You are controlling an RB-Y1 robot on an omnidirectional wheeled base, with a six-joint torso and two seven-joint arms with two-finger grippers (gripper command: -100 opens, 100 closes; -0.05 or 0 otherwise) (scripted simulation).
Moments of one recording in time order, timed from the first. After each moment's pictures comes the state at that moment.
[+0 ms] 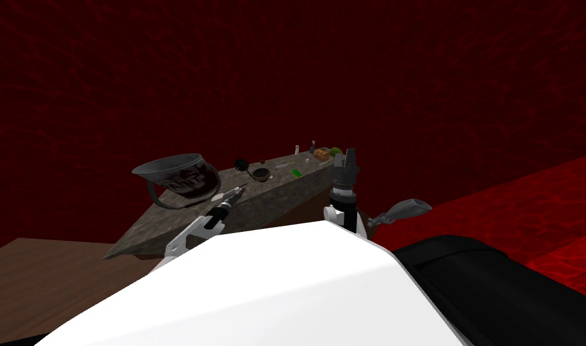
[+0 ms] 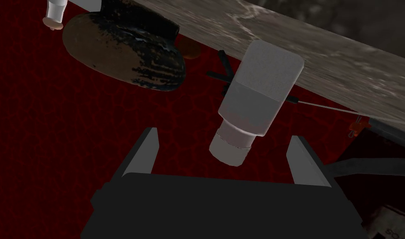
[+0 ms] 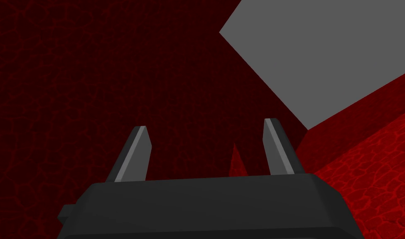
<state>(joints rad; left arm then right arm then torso) 0.23 0.63 -0.13 -1.67 -0.33 0.10 -0.24 0.46 0.02 0.00 -2.39 0.11 -0.56 0.04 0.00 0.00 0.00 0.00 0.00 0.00</state>
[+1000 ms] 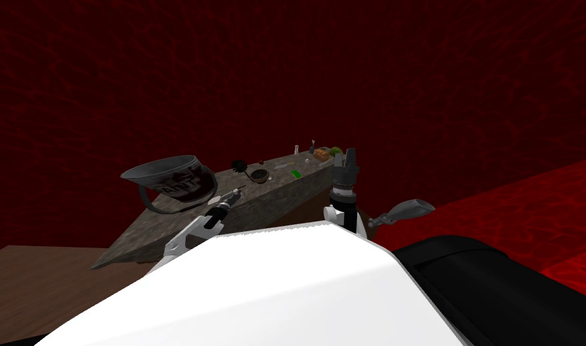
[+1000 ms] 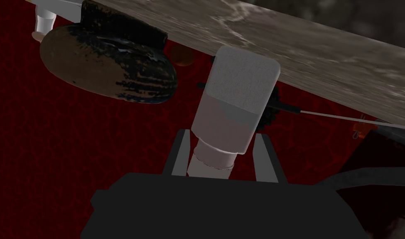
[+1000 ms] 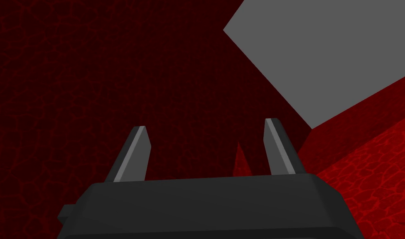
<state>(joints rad) 0.23 0.64 -0.13 -1.65 -0.34 0.12 -0.25 0.46 0.02 0.00 -2.39 0.11 -0.56 0.04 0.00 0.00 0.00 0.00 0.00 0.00</state>
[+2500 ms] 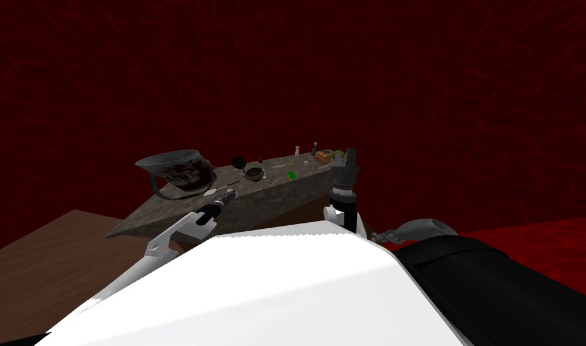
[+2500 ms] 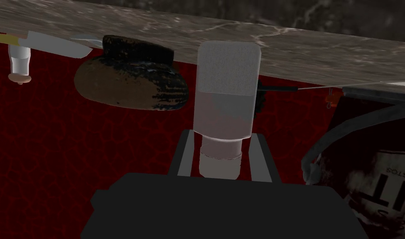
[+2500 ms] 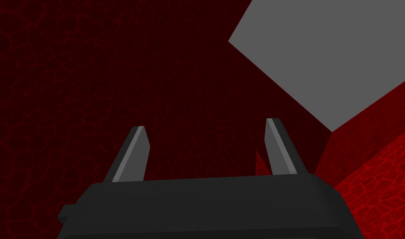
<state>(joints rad) 0.24 0.81 -0.16 -1.77 -0.22 0.34 -0.39 0.46 0.02 0.00 -2.39 0.11 -0.56 0.04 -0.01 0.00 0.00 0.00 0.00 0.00</state>
